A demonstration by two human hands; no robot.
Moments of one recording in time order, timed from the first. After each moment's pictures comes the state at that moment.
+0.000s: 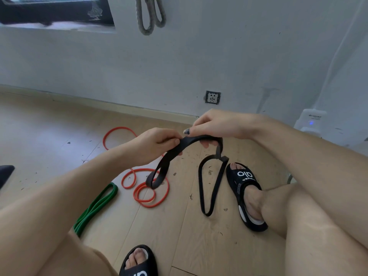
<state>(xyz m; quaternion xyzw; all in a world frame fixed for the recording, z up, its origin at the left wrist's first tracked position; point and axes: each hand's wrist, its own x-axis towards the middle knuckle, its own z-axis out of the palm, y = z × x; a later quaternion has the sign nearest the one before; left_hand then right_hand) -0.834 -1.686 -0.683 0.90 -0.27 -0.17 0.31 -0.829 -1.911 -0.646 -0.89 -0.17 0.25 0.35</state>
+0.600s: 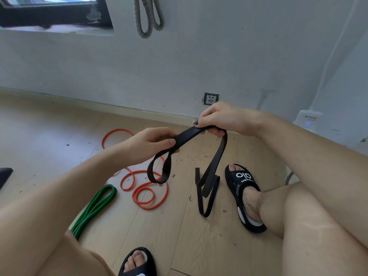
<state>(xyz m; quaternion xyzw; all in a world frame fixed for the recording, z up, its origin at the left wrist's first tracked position) -0.832 -1.678 -0.680 0.87 -0.23 -0.21 0.39 -0.820 -1.930 -0.643 -0.87 -0.14 0.21 0.42</state>
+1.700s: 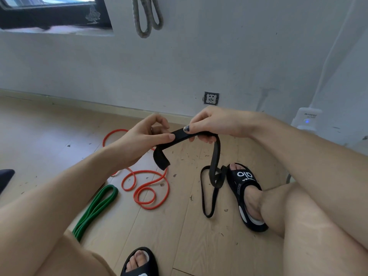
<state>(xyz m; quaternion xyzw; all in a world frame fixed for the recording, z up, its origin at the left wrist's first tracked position) -0.830 -1.671 -0.682 0.76 -0.16 -0.20 0.60 -0.824 -1.914 -0.642 -0.86 -0.18 0.25 0.41</state>
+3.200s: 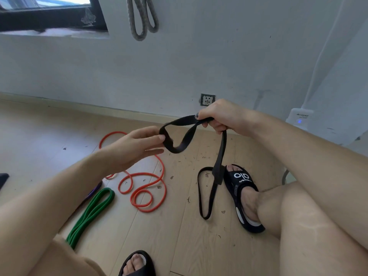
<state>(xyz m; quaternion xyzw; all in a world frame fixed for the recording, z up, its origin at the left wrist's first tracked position) -0.825 -1.664 -0.694 0.74 -0.13 -0.27 0.60 -0.813 -1.938 -0.648 -0.86 -0.05 0.16 0.47</state>
